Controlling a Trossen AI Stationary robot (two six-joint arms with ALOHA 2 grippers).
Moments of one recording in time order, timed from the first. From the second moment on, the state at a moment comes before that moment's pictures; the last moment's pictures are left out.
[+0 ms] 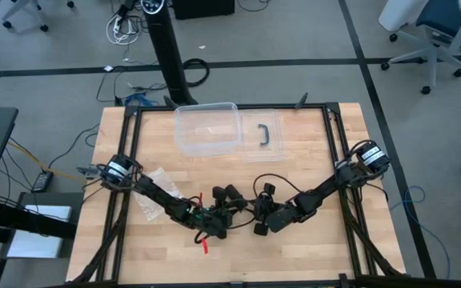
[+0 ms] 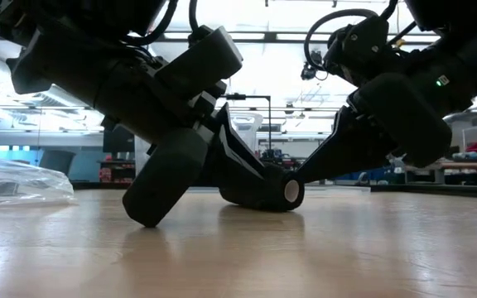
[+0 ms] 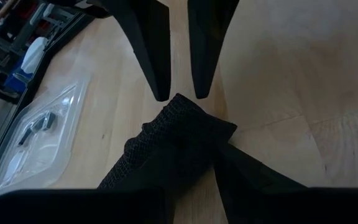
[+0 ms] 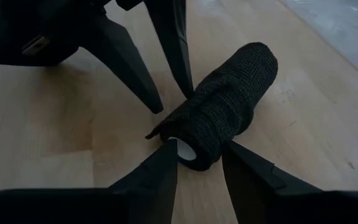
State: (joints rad) left arm -0.43 2.02 0.96 0.40 -0.72 0.22; right arm 0.51 1.83 0.78 0.30 0.69 0.39
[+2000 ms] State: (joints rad) left arm -0.64 1.99 1.12 0.34 -1.37 0.74; right arm 0.47 1.59 0.80 0.36 0.61 0.53
